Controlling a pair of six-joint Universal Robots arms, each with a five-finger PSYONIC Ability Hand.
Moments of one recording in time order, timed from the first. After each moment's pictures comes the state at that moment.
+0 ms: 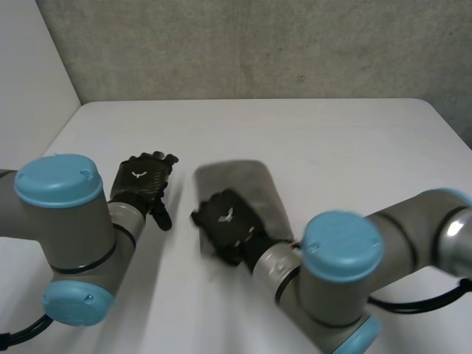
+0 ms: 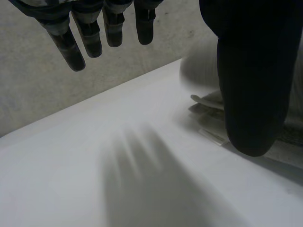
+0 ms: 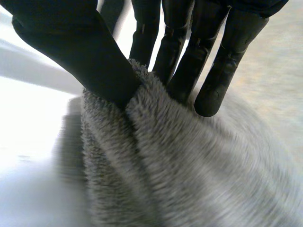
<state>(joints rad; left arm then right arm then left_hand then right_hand) 4.21 -1.99 -1.62 3.37 -1.73 3.23 2.35 -0.98 1.55 -0.41 1.33 2.78 0.18 0.16 0.17 0.17 0.03 0.92 1.18 1.18 1.19 0.98</state>
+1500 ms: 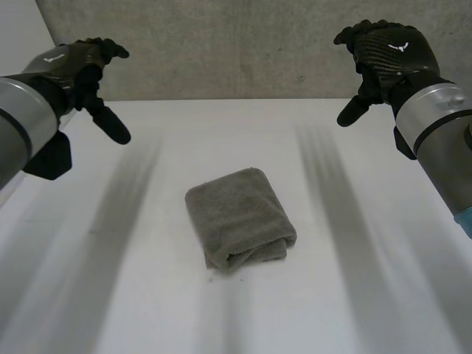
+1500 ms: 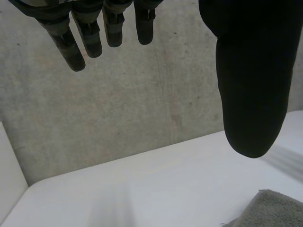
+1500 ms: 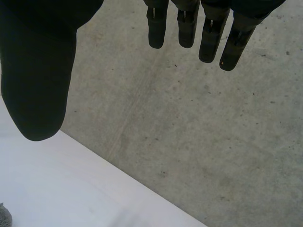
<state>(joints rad) 4.33 -1.71 -1.20 2.79 -1.64 3.05 1.97 -1.36 1.30 -0.04 1.53 3.00 0.18 0.17 0.17 0.17 0.03 0.21 0.22 0.21 0.23 0.04</state>
